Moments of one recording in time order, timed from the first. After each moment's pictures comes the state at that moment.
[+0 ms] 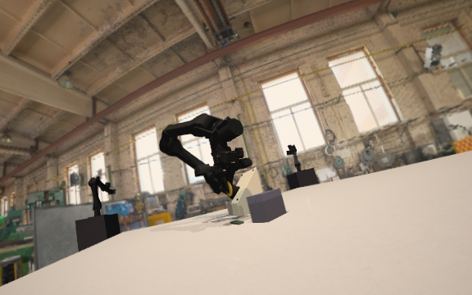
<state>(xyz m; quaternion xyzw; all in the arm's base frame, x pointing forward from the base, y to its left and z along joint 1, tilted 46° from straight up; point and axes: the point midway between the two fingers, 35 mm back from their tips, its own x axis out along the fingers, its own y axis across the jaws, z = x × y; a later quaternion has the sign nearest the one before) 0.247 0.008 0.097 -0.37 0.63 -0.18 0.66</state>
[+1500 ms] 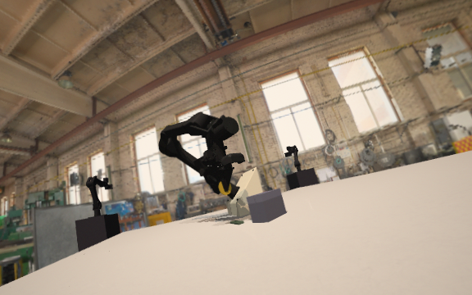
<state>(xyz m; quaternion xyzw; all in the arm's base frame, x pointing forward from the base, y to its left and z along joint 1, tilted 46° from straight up) 0.246 0.005 0.109 0.11 0.39 -0.52 0.75</state>
